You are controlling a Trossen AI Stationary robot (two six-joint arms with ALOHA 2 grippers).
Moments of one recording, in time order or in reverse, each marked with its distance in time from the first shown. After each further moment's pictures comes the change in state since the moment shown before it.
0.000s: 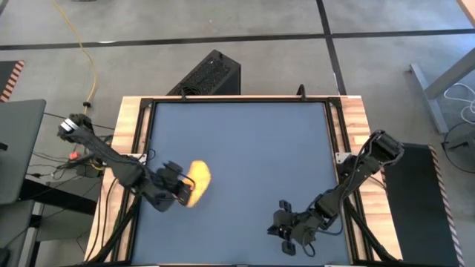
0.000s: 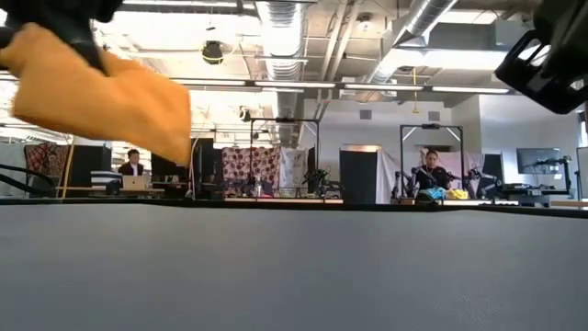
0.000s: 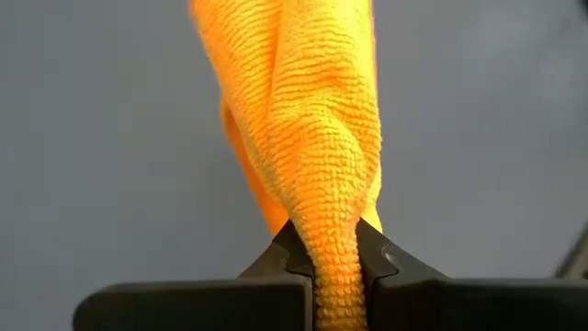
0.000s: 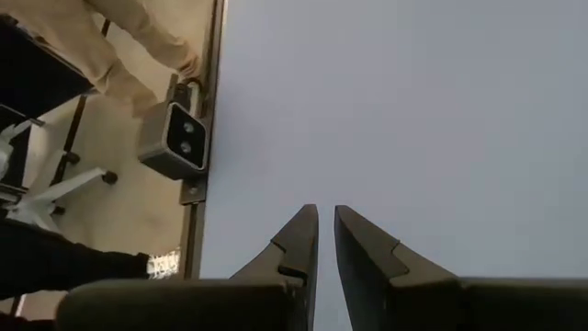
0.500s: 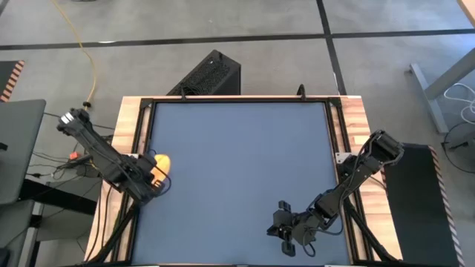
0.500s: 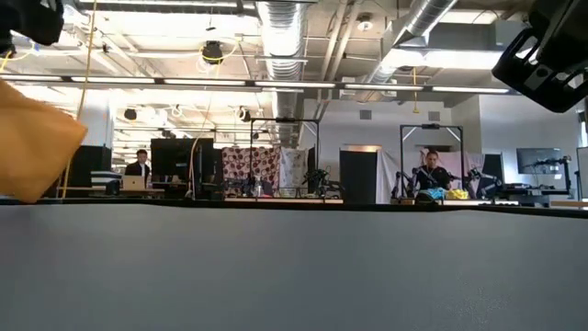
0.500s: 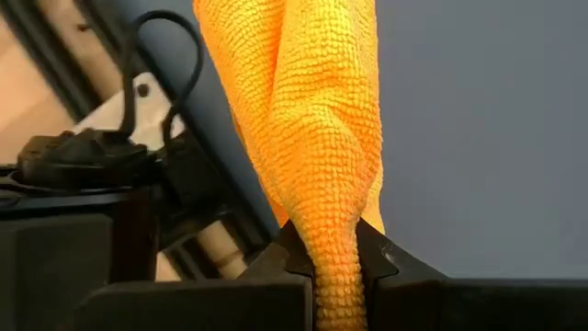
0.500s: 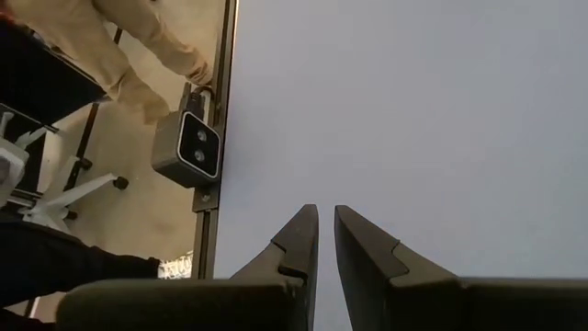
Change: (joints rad) left arm -0.110 -0.089 0.000 -0.636 0.309 -0.187; right arm -0.002 0.000 0.000 0.025 -0.001 0.002
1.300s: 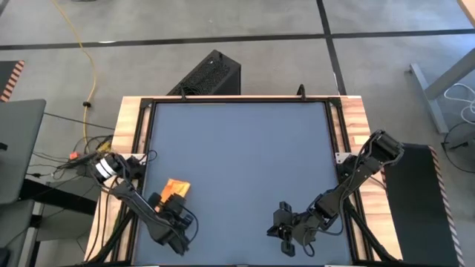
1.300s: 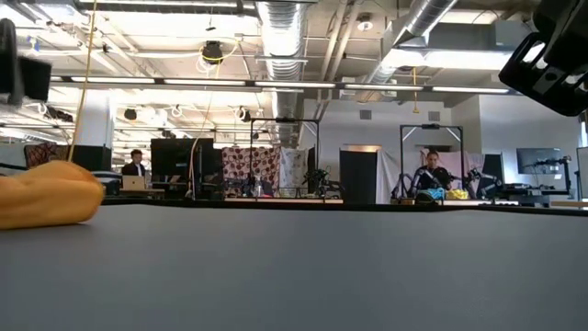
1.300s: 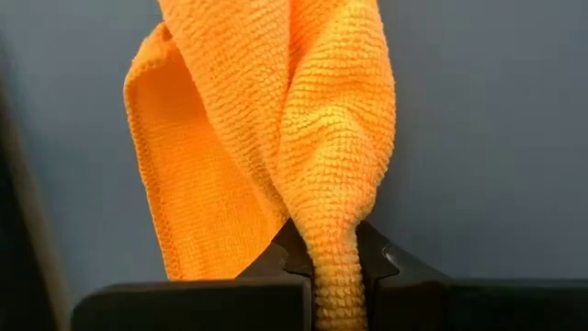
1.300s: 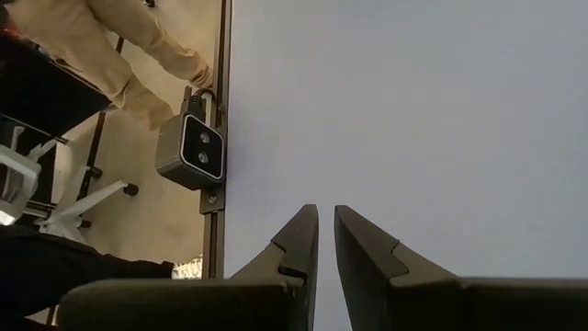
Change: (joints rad) left arm -0.093 0.858 0.239 0.375 -0.102 -0.123; right arm 0.001 0.000 0.000 -0.001 -0.011 0.061
